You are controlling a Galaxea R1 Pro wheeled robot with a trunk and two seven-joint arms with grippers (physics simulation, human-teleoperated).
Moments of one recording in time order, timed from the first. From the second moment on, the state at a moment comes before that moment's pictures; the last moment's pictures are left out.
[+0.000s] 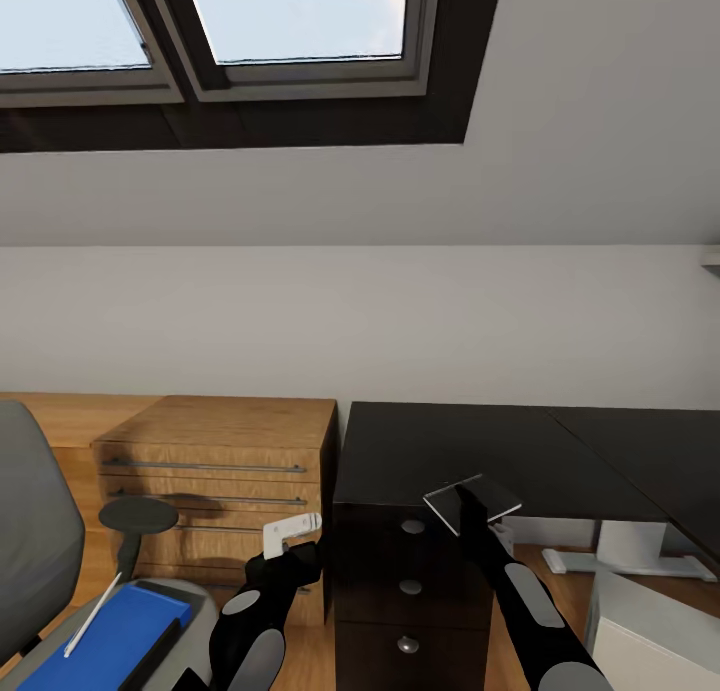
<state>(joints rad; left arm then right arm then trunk) -0.15 -0.03 -0.49 -1.61 0.61 0.52 0.76 -0.49 0.09 -0.29 -0.66 -1.27 0.21 0.13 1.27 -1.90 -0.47</state>
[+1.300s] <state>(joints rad) -0.15 -0.03 -0.49 -1.61 0.61 0.52 0.76 -0.49 0.07 -0.30 -0.66 -1.27 0.21 0.10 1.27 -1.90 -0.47</state>
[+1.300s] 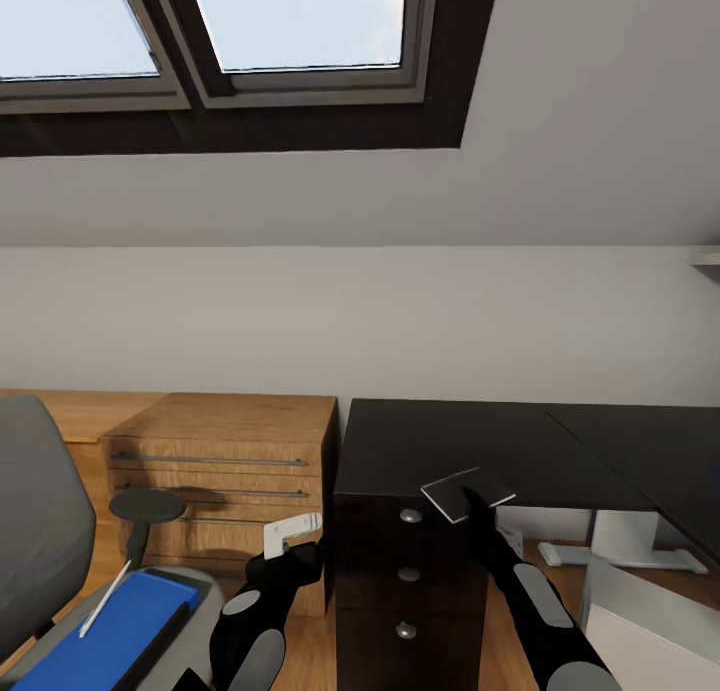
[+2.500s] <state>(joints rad) -0.15 -0.03 -0.49 -1.59 0.62 0.52 0.76 -0.49 0.03 -0.43 -0.67 -1.27 -0.03 0.09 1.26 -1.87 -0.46</state>
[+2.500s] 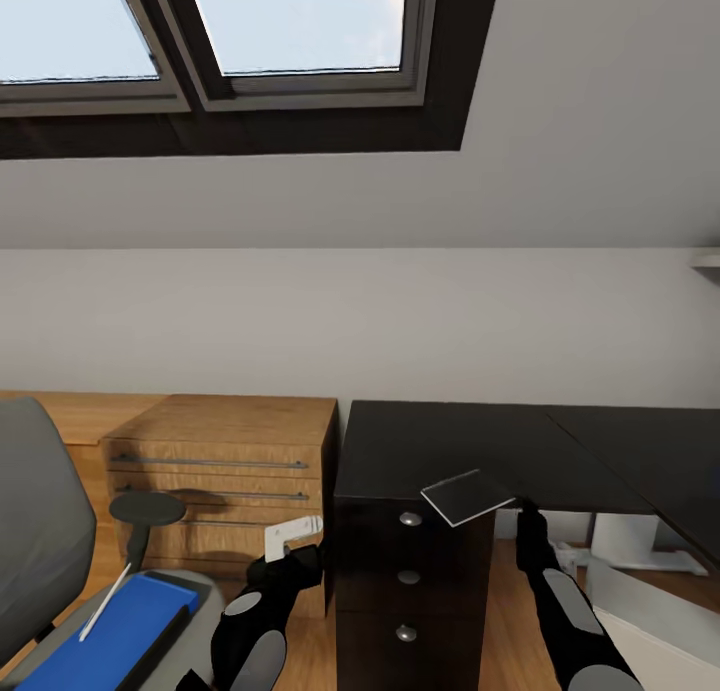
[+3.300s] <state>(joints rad) -0.15 -0.05 -0.50 -1.39 0.61 0.48 0.76 -0.29 -0.02 -0.51 -0.47 -1.26 -0.05 0.10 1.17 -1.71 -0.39</state>
